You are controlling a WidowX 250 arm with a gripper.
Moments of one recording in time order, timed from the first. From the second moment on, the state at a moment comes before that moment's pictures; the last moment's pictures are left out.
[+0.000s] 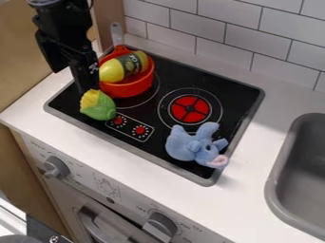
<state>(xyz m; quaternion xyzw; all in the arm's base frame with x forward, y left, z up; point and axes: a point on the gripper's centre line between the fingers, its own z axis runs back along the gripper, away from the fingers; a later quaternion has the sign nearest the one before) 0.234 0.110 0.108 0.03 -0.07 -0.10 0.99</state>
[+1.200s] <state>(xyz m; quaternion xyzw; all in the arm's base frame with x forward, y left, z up) 0.218 0.026 0.096 0.01 -0.06 0.04 1.00</state>
